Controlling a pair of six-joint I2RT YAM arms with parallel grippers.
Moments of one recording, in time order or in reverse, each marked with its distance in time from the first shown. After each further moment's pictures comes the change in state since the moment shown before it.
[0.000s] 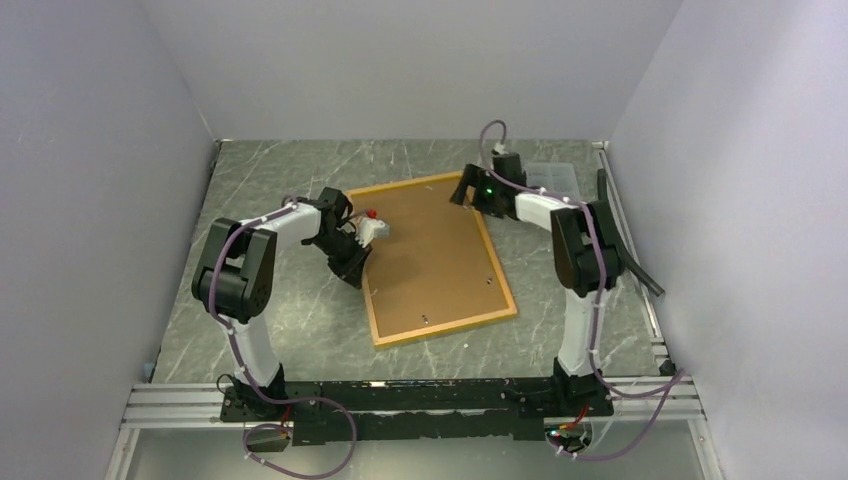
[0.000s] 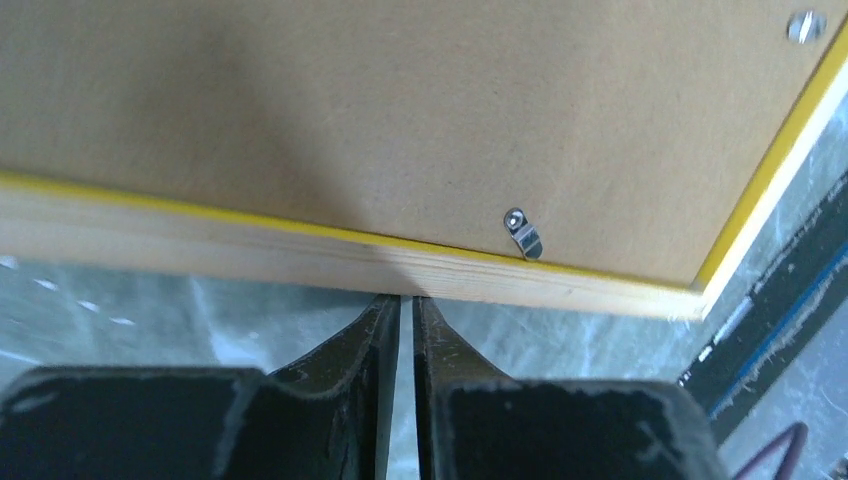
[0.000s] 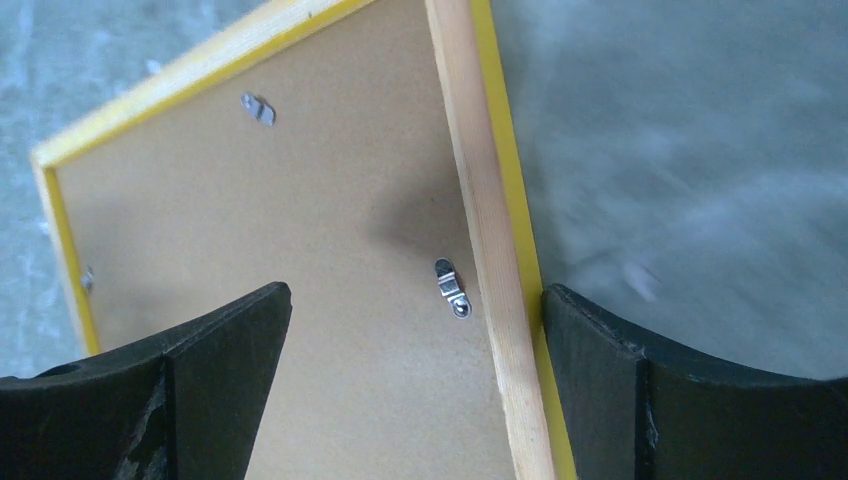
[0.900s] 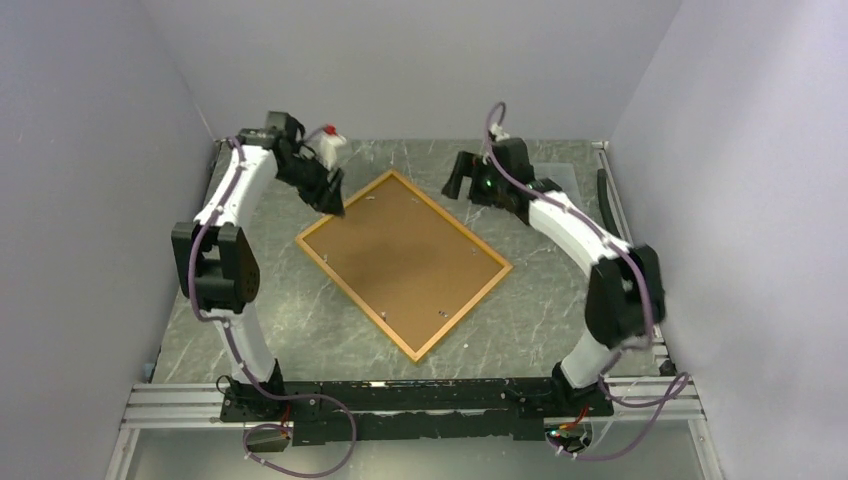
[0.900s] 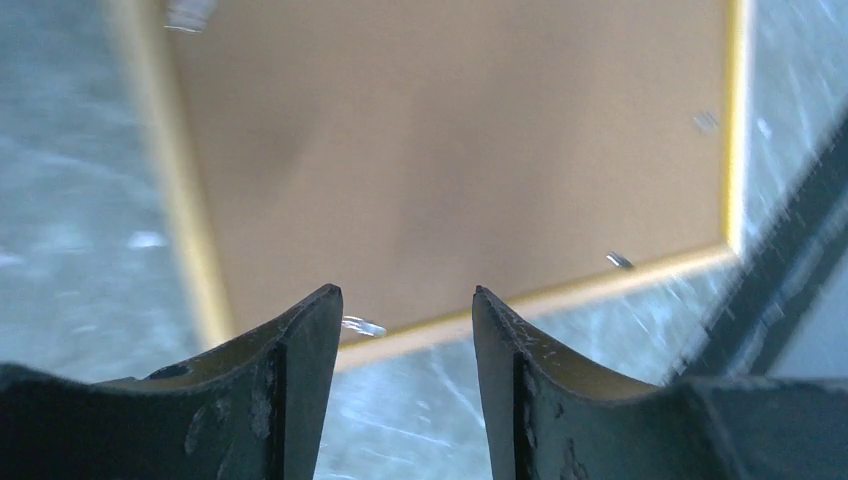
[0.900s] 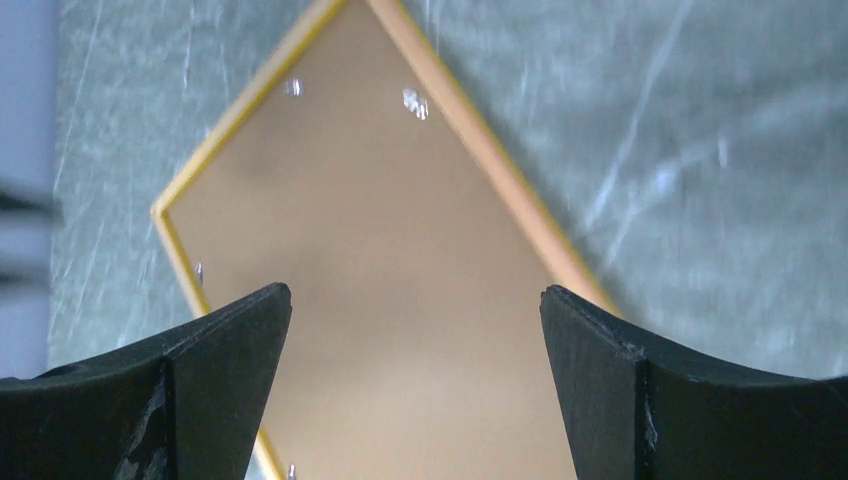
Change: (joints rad) left arm 0.185 0.002 0.544 -0.406 0.127 0.103; right arm 0.134 -0.271 0.116 -0.288 0.049 -0.045
